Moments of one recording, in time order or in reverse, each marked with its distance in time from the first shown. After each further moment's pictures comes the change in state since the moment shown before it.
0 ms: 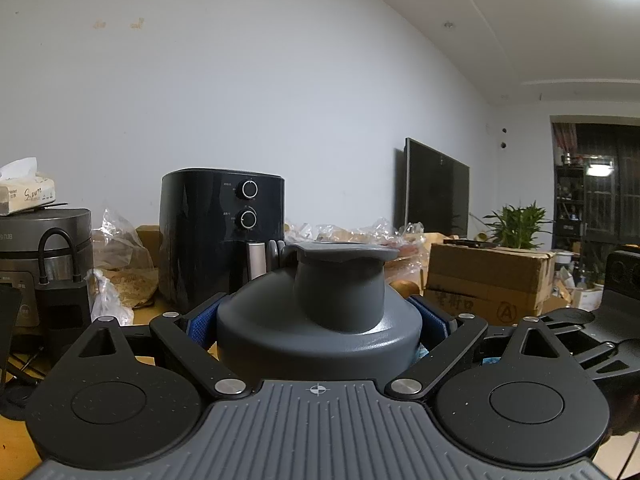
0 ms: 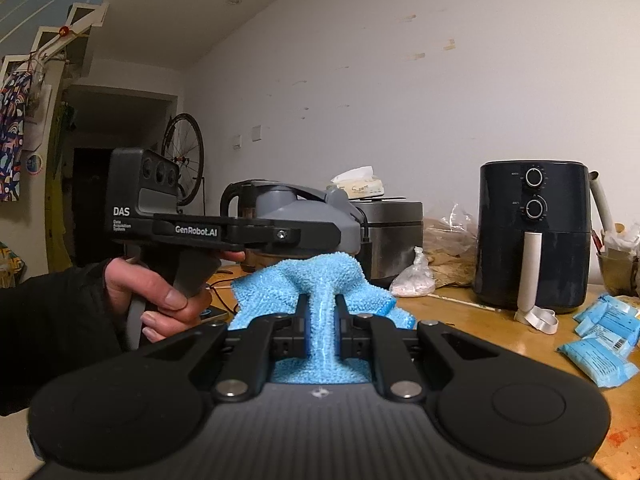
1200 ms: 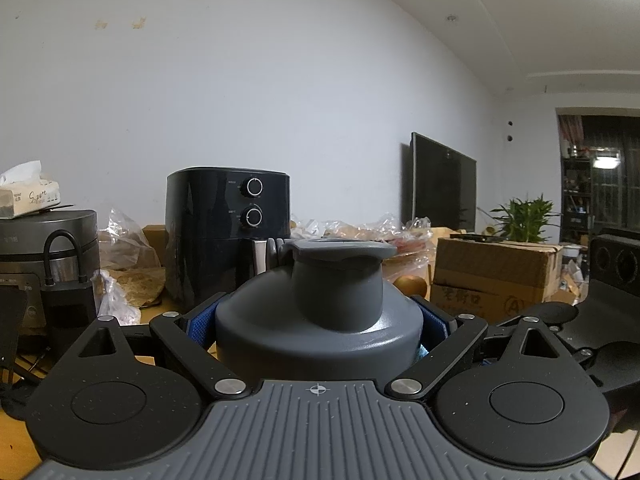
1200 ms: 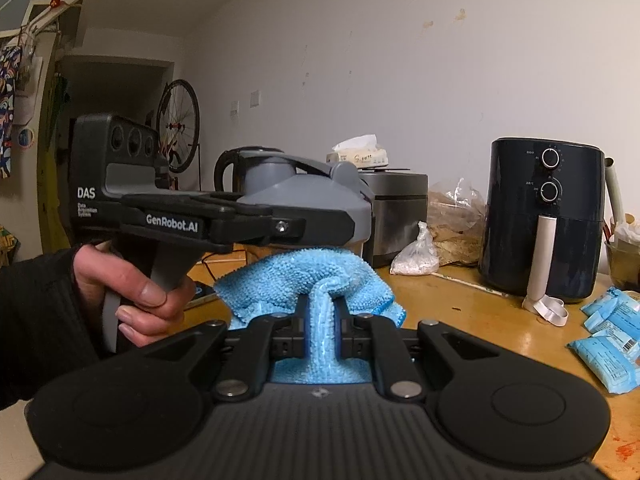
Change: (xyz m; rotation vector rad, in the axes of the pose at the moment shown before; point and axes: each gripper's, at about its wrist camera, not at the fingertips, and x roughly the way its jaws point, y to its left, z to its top) left arm 0.001 -0.006 0.001 0.015 0.012 0.028; right arm 0.036 0.003 0.008 -0.022 0.116 -0.010
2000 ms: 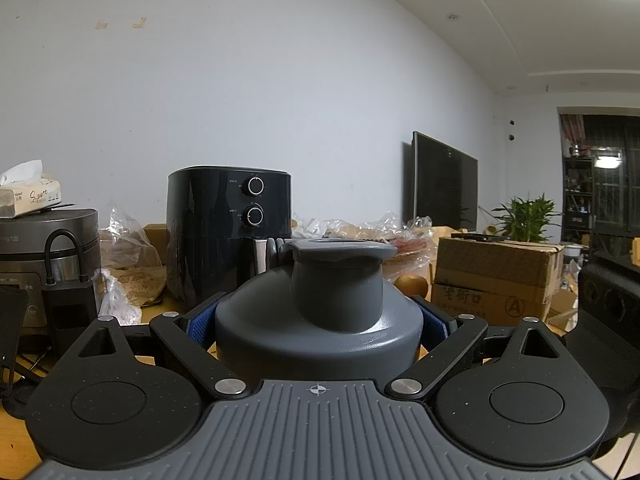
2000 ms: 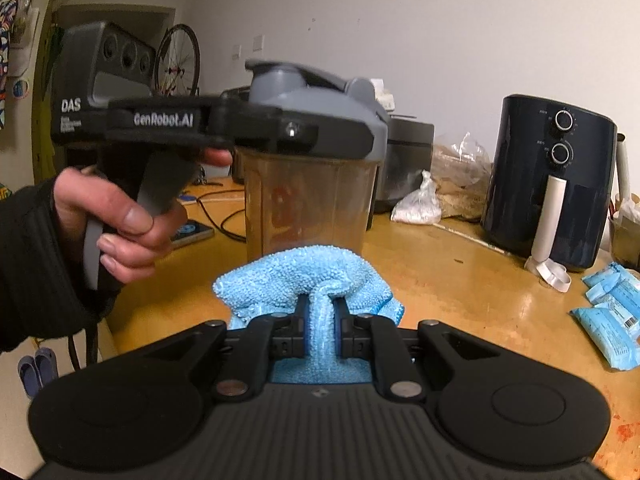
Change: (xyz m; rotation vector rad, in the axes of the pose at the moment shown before) left arm 0.001 -0.001 0.001 -0.002 0.004 0.004; right arm 0.021 0.004 -0.020 -0.048 0.169 -0.016
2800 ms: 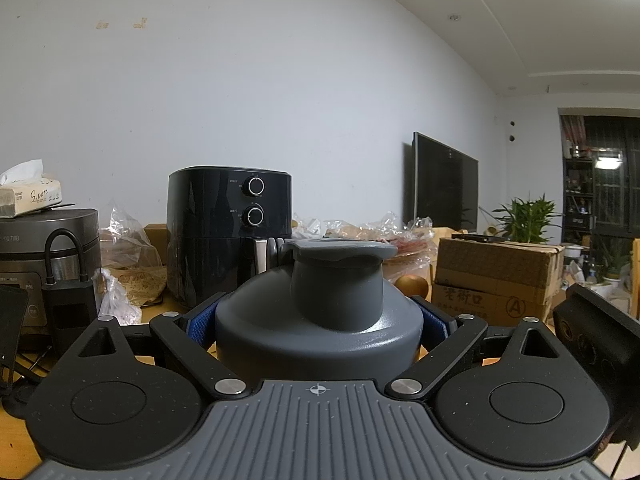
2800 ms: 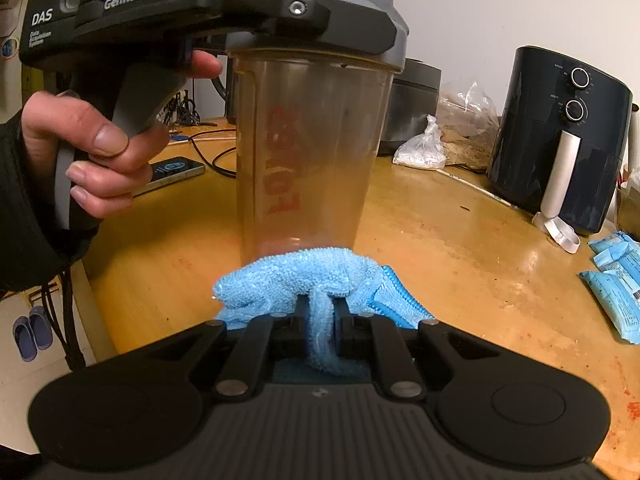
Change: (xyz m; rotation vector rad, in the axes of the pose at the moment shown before) left arm -0.001 0.000 -0.001 -0.002 -0.002 0.001; right arm 0.027 0.001 -0.012 -0.024 0.163 -0.017
